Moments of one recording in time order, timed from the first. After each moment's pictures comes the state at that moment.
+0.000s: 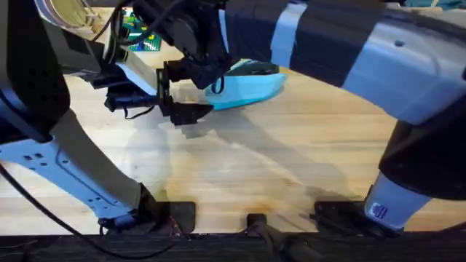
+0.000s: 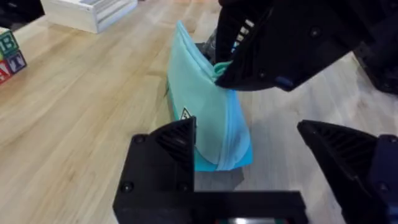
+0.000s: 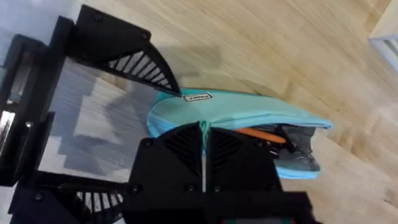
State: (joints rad) left arm 0.24 1.97 0.98 -1.06 1.48 1.91; right arm 0.93 2.05 1.89 -1.06 0.45 0.29
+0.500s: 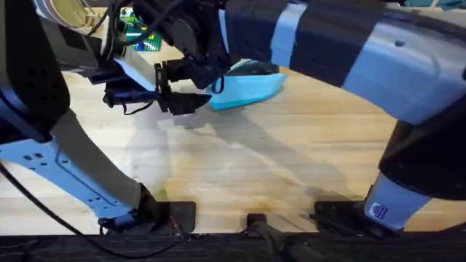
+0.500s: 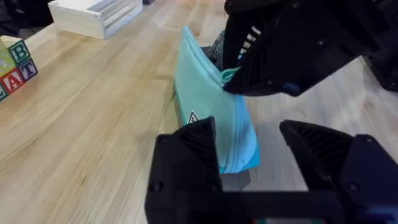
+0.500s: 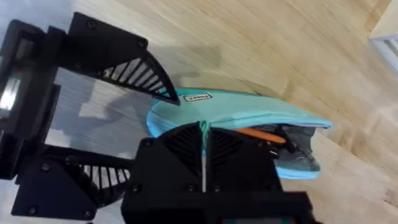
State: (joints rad) left arm 0.24 1.97 1.02 -1.06 1.48 1.91; right arm 0.93 2.05 1.89 -1.06 0.45 0.29
